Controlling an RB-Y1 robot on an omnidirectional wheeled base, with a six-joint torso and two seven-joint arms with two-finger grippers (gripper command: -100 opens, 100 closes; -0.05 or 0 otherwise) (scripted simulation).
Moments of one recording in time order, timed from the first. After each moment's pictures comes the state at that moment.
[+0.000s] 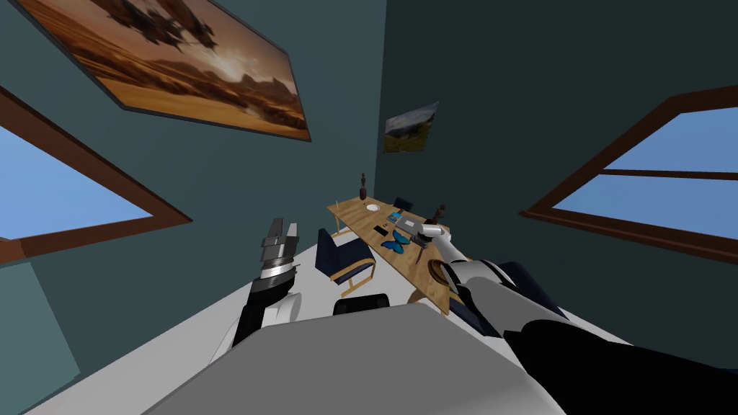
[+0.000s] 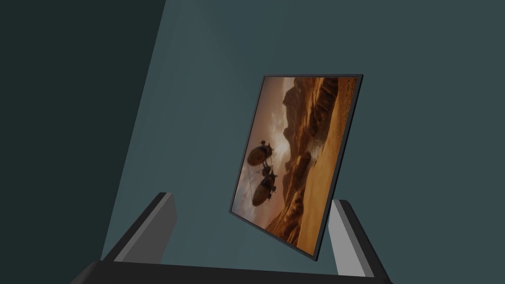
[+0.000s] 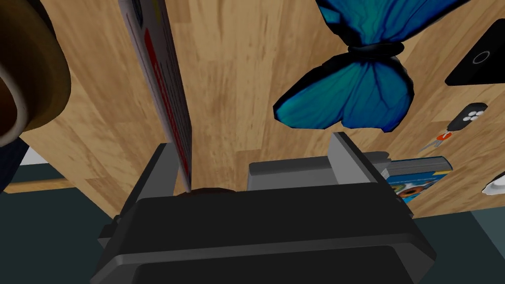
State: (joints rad) left arm 0.54 -0.04 -0.02 -2.26 -0.09 -0.51 -0.05; right arm -0.54 -0.64 -0.06 -0.84 -0.48 1.21 1.05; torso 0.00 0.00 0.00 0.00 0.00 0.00
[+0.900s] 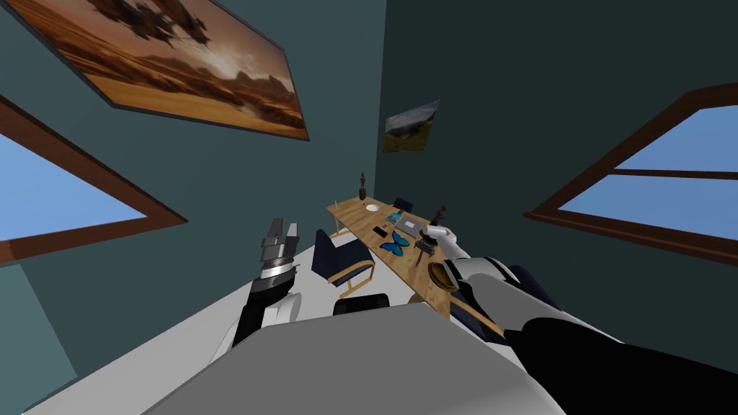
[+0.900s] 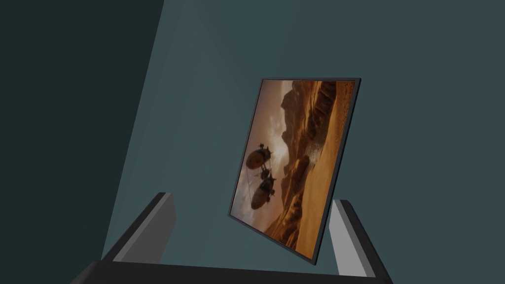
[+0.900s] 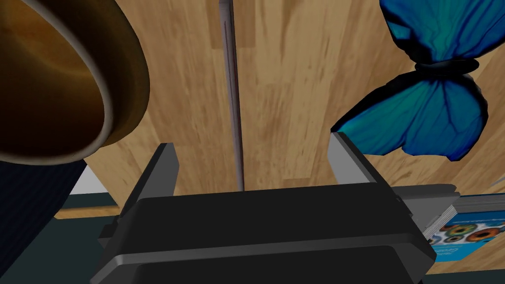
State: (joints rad) left arm 0.54 -0.04 -0.02 -2.26 -0.09 -0.51 -0.05; right arm -0.57 -0.67 -0.08 -0.69 -0.51 1.31 1.10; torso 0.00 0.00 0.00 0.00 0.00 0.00
